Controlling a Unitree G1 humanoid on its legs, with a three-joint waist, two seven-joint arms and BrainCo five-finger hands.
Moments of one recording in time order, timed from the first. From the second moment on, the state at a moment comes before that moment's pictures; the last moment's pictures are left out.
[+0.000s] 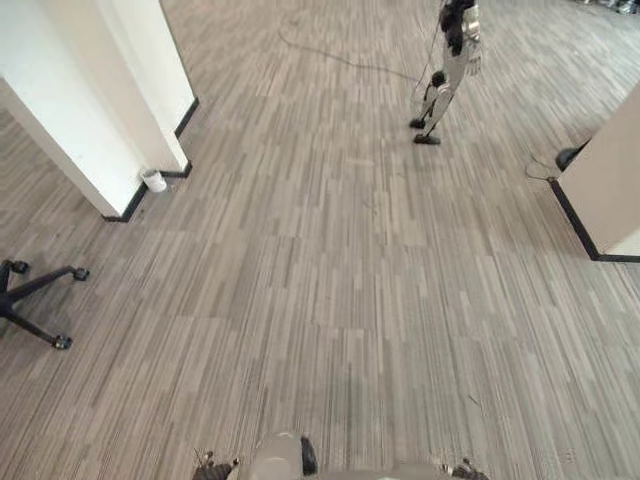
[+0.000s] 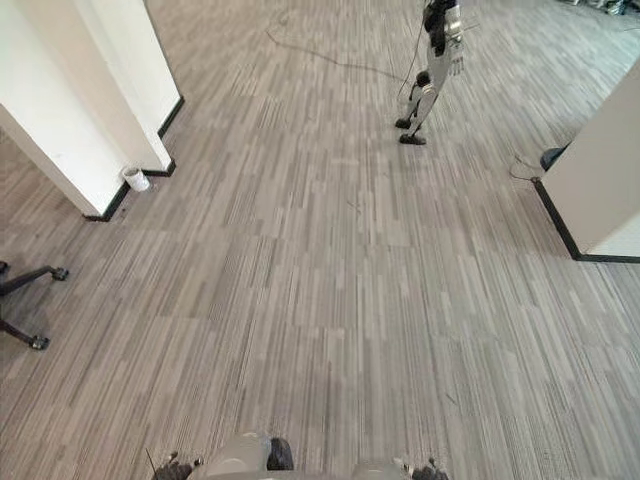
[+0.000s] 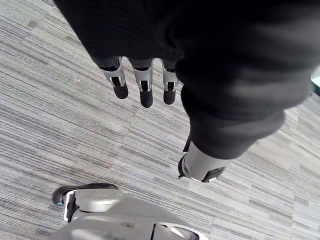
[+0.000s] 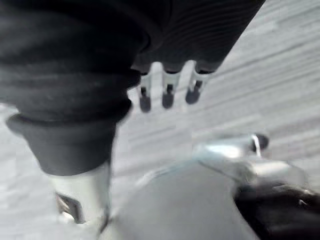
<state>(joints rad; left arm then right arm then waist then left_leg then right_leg) 0.16 0.05 0.41 1.05 0.07 -0.10 0.09 0.16 -0.01 -0.42 1.02 -0.04 -0.07 0.00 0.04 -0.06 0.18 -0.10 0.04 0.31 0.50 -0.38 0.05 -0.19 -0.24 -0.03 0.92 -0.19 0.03</state>
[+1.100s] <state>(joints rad) 0.08 -0.07 0.40 0.94 0.07 -0.14 0.07 0.03 -0.04 -0.25 1.00 -0.05 -0.07 0.00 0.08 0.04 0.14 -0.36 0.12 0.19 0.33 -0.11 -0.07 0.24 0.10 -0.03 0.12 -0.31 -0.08</state>
